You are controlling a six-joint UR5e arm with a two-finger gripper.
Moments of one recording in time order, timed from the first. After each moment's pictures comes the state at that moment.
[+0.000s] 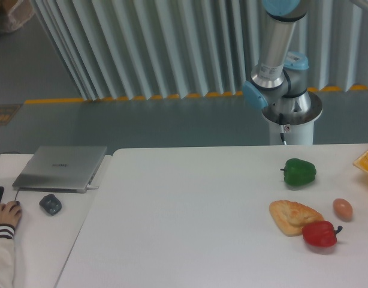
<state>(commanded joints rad) 2.93 -1.93 -1.56 -1.01 1.58 1.43</state>
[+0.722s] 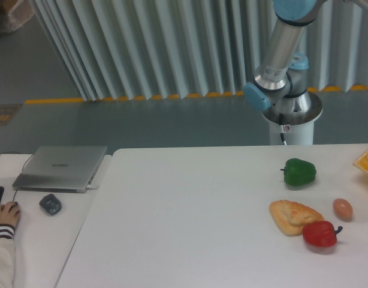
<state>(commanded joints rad) 2.95 -1.98 -1.58 -1.00 1.58 1.43</state>
